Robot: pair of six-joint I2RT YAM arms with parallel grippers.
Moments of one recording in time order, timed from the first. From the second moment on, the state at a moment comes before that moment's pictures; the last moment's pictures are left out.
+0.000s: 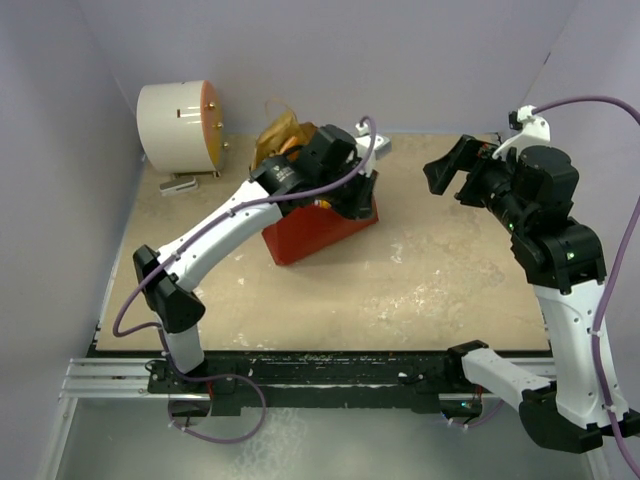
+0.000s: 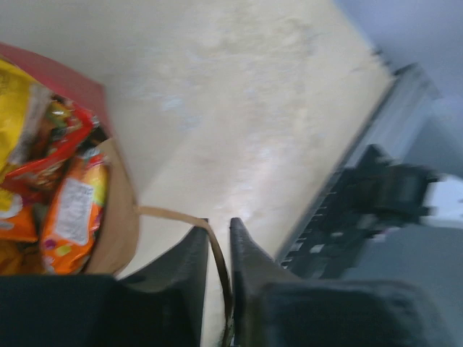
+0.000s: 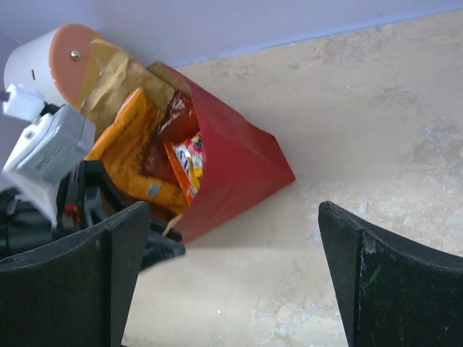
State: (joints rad) left arm -0.83 1.79 1.98 -0.86 0.22 -0.24; right arm 0.26 1.03 1.61 -0.86 0.06 0.42
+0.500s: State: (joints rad) left arm -0.50 1.67 2.10 -0.90 0.15 -0.32; right arm 0.26 1.01 1.55 -0.92 0.00 0.49
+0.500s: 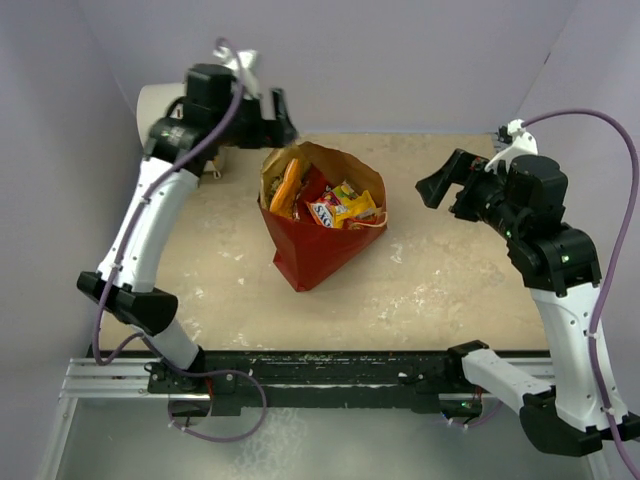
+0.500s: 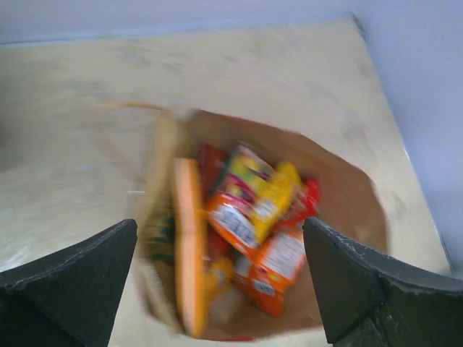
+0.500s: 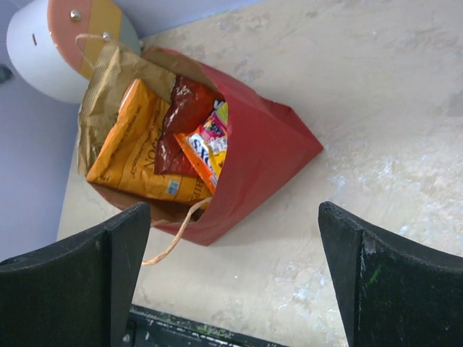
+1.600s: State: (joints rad) left arm -0.15 1.99 2.01 -0.52 0.72 -0.50; right arm 0.26 1.19 1.61 -1.00 -0.42 0.46
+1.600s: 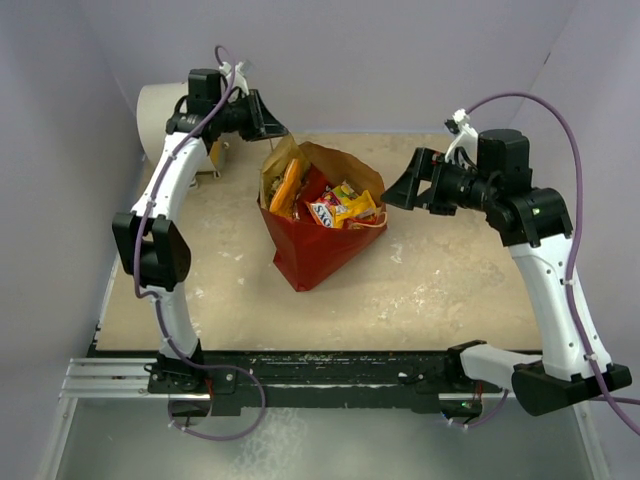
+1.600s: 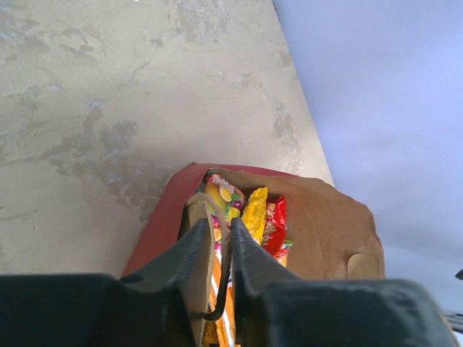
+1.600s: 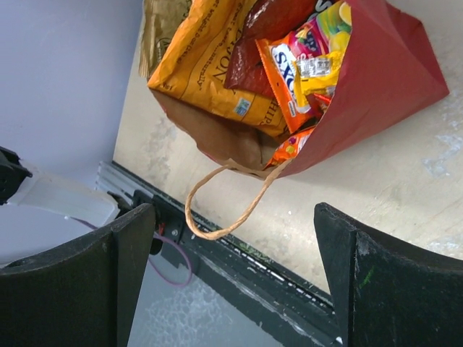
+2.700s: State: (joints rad) left arm -0.68 1.73 2.04 -0.72 0.35 -0.77; right arm 0.26 1.03 1.31 -1.22 -0.43 0.64
